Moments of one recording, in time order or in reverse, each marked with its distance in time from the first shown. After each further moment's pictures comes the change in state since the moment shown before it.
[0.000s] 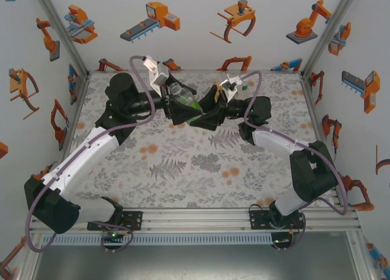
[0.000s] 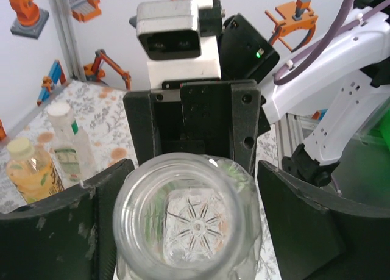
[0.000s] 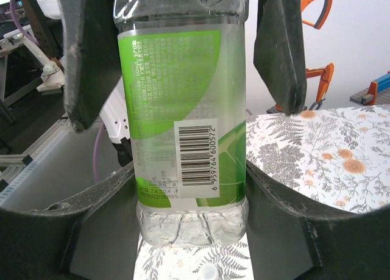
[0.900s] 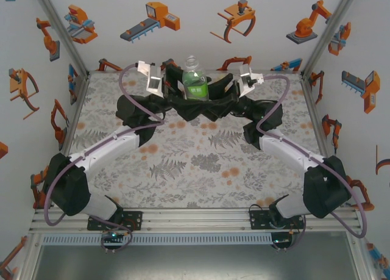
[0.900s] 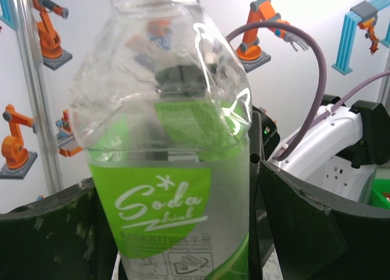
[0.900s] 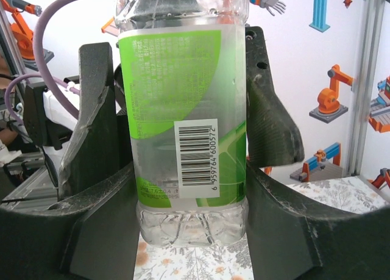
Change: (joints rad) left arm -0.099 0.177 -0.113 0.940 -0.116 -0.369; right arm 0.043 -0.161 -0.002 0.000 0.335 -0.039
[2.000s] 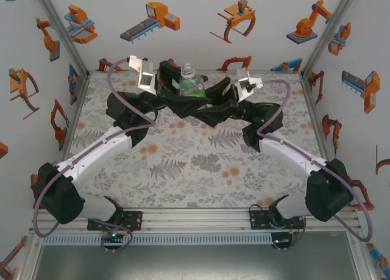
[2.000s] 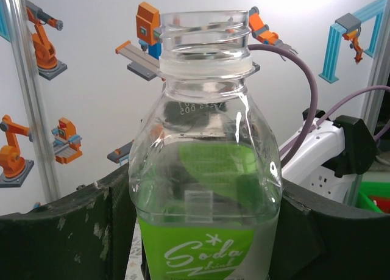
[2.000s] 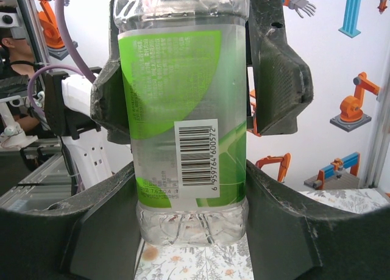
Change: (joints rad) left arm 0.003 -0.083 0.048 -0.144 0.024 0.001; right arm 0.042 -0.028 -0.001 -0.001 -0.039 -0.014
